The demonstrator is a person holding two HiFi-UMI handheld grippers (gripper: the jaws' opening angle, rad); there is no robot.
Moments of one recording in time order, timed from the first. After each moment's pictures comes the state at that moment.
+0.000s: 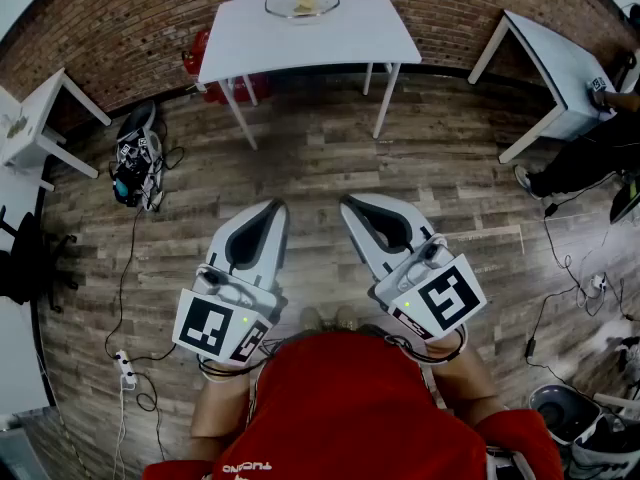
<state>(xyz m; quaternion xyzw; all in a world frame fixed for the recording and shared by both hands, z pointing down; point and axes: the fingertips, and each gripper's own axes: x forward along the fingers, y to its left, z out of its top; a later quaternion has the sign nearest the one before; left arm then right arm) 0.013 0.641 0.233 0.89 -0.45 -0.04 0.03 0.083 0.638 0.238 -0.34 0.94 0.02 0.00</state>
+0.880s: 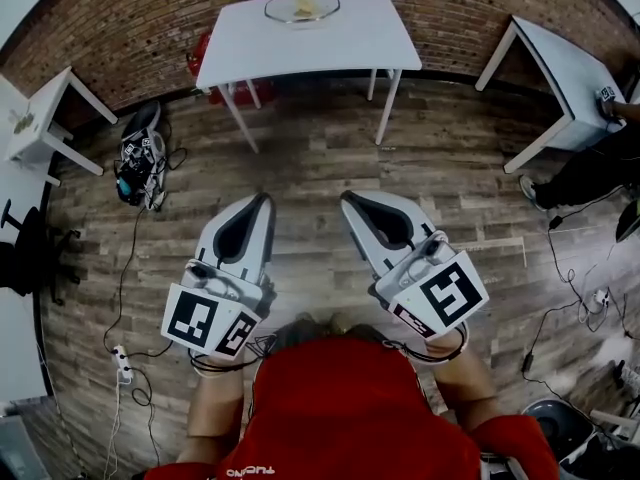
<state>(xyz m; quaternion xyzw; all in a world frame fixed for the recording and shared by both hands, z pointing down) 0.042 0.603 0.231 0.88 -0.48 -0.04 0.04 0.131 0.600 0.238 -0.32 0.95 0.00 0.01</state>
